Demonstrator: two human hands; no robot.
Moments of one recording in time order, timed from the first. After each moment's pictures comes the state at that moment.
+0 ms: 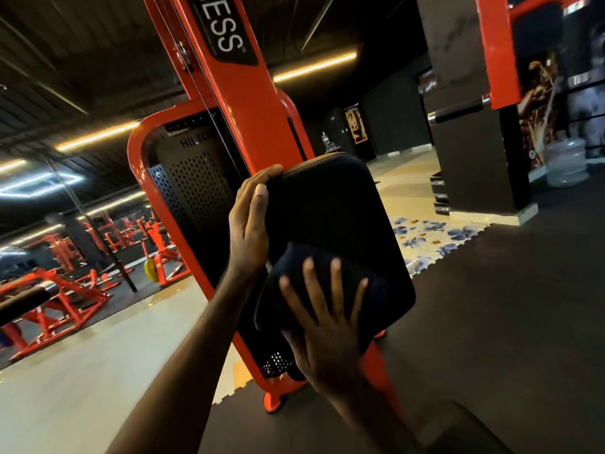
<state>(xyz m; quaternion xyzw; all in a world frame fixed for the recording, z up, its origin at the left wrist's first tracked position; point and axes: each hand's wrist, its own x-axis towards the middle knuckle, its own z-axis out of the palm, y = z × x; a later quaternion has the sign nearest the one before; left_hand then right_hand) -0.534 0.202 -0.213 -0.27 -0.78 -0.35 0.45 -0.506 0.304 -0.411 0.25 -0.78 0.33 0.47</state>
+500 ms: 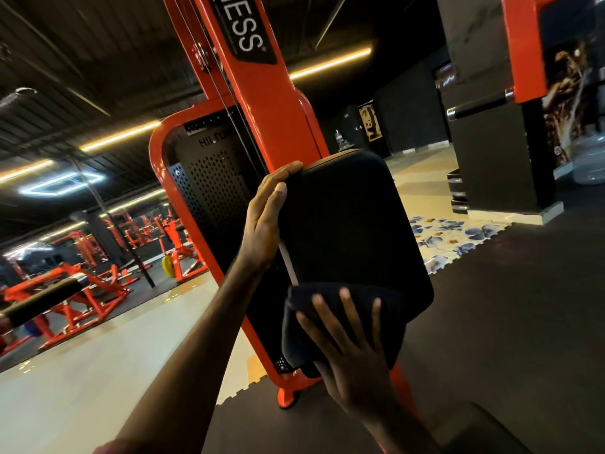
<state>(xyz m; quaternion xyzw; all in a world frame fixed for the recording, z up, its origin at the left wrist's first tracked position) -0.522 0.192 -0.202 -0.29 -0.81 -0.36 0.36 -0.493 0.314 -0.453 0.31 -0.76 0.28 0.50</state>
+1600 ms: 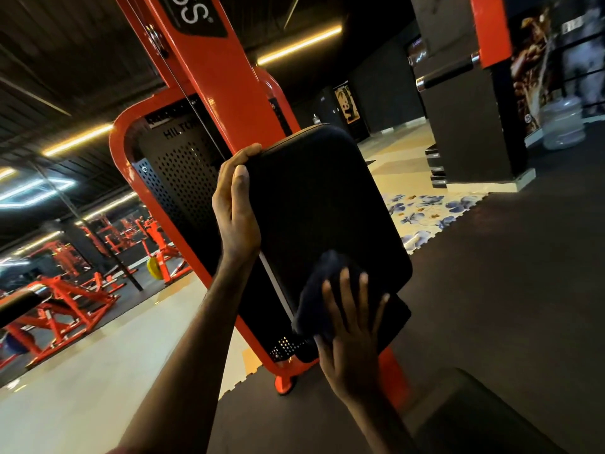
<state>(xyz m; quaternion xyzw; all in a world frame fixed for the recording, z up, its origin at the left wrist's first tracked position) -0.542 0.202 -0.222 -0.26 -0.75 -0.36 0.49 -0.510 0.297 -0.484 0.16 -0.75 0.46 0.44</state>
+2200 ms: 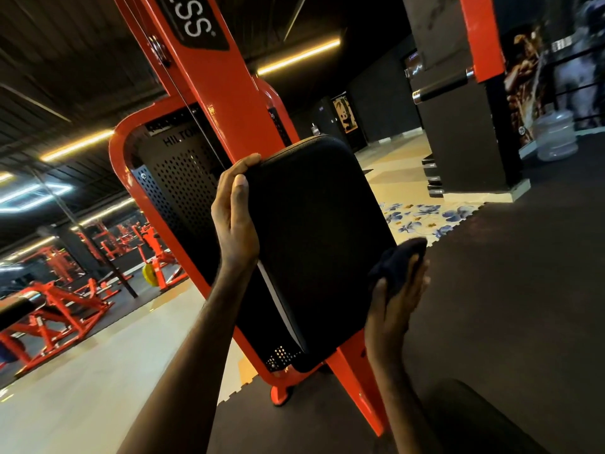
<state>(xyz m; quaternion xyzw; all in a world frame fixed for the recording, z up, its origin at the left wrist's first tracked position) -0.539 0.204 -0.221 -0.26 -0.75 -0.37 0.49 -0.572 0.336 -0.469 -0.04 -0.58 0.73 0.36</state>
